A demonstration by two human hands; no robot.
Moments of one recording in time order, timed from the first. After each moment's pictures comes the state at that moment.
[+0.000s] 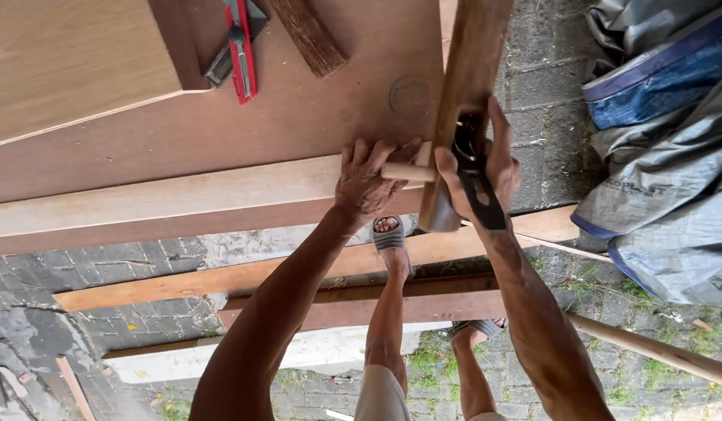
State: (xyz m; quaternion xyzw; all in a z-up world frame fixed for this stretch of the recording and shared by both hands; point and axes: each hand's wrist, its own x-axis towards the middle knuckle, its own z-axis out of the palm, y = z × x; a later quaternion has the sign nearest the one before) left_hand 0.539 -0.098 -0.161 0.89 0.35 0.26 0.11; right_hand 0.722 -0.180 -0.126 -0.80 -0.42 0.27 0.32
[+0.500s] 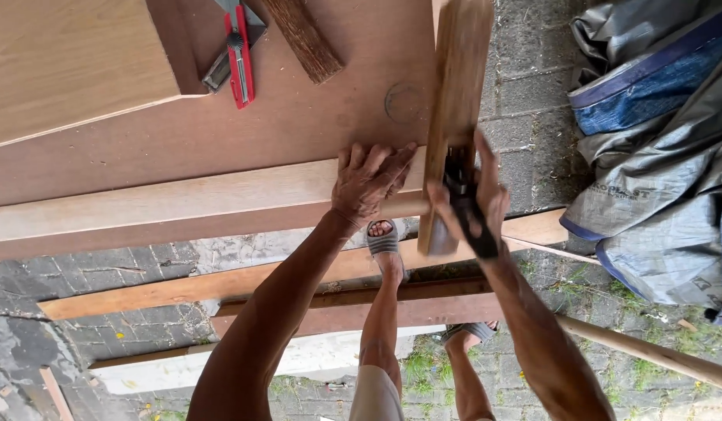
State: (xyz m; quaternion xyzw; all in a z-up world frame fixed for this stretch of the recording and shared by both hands) left_hand 0.537 -0.099 -0.170 0.90 0.33 0.26 0.11; right_hand 0.720 -0.210 -0.143 -0.76 -0.46 0.27 0.38
